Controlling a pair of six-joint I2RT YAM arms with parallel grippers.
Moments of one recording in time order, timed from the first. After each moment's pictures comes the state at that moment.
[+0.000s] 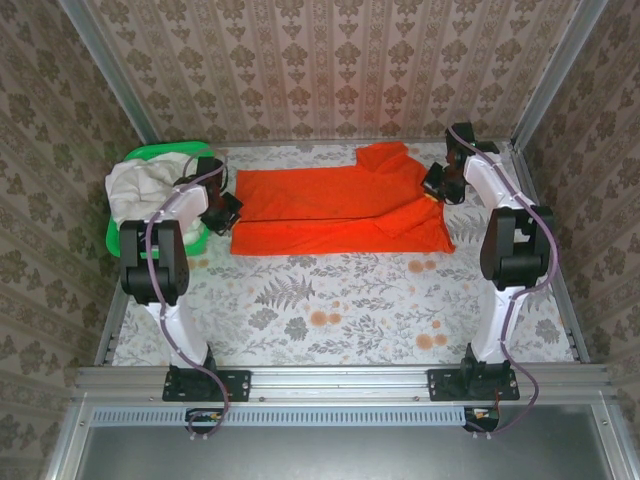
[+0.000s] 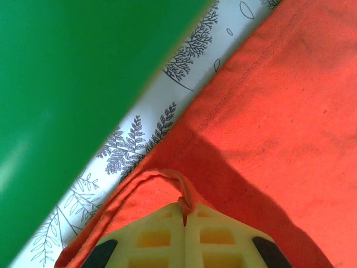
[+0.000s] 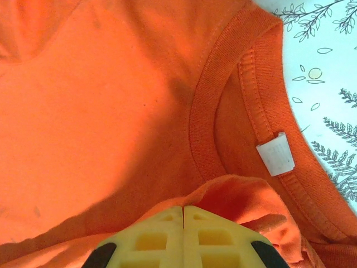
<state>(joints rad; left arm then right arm) -0.09 1.91 1.38 -0.70 0.11 -0.88 -0.02 2.03 1.74 -0.93 -0.17 0.60</state>
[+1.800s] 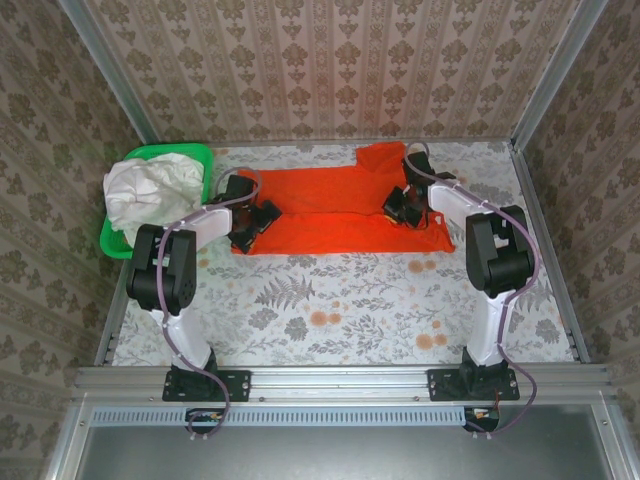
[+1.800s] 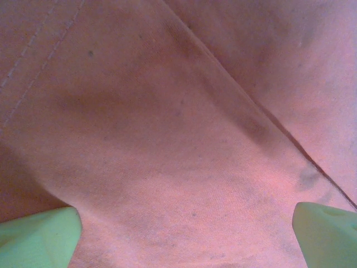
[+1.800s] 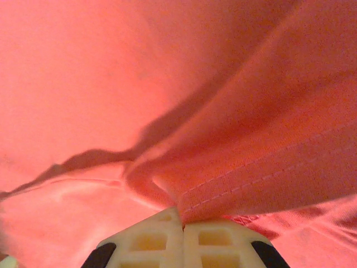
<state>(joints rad) -0.27 1.84 1.13 -0.38 0.15 -0.96 0.18 2.00 1.47 -0.59 -0.25 0.80</state>
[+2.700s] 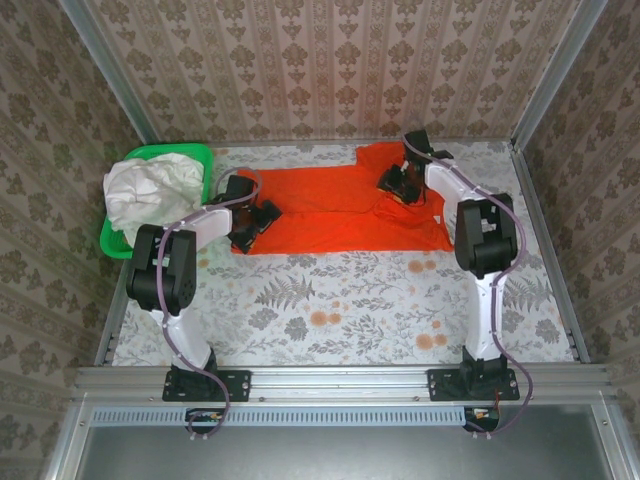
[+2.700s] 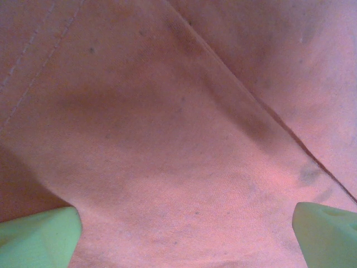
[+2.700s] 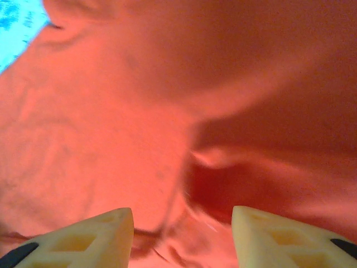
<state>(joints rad) -0.27 1.84 1.13 -0.38 0.15 -0.96 0.14 2.16 1.72 -0.66 -0.23 0.66</state>
